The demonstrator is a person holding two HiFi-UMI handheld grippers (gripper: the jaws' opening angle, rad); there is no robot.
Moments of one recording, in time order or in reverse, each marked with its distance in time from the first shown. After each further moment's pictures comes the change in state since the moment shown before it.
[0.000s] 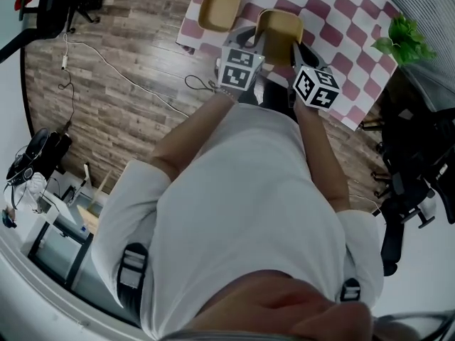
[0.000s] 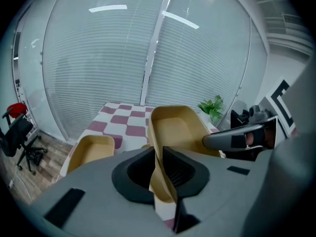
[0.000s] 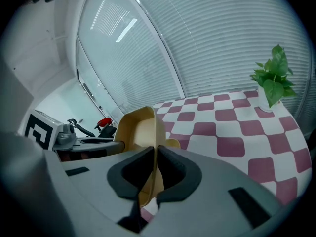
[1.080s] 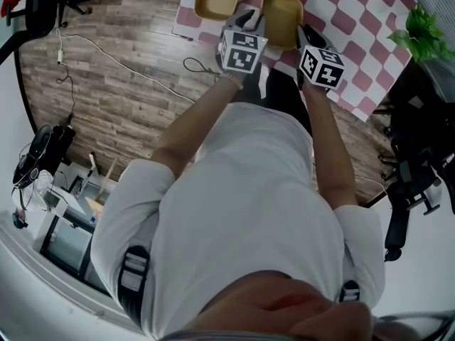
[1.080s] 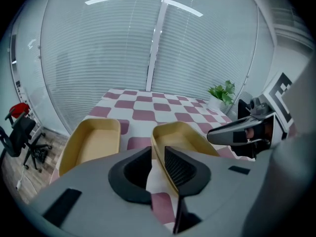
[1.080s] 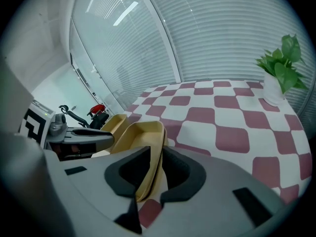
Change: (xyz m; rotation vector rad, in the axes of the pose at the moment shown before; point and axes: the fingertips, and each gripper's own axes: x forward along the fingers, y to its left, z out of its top) left arm 0.046 0.038 -0.048 0.005 0.108 0.045; right arm 0.056 -0.036 -0.041 -0.058 0.142 -0.072
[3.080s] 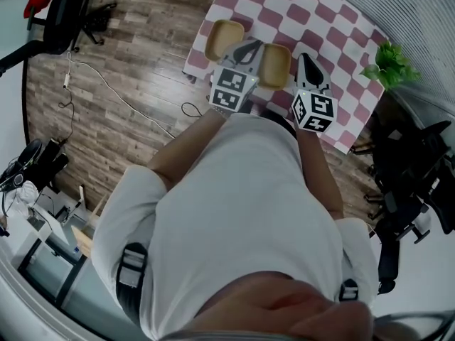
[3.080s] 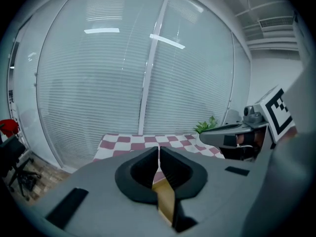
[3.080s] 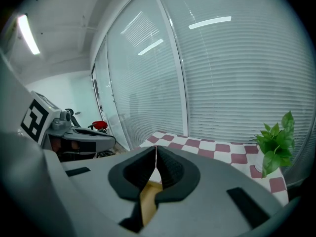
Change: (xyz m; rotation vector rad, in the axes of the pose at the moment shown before) left arm -0.103 -0.016 0.137 0.107 -0.345 -0.087; right arm -0.101 0.055 0.139 -0.236 -0.398 -0.039
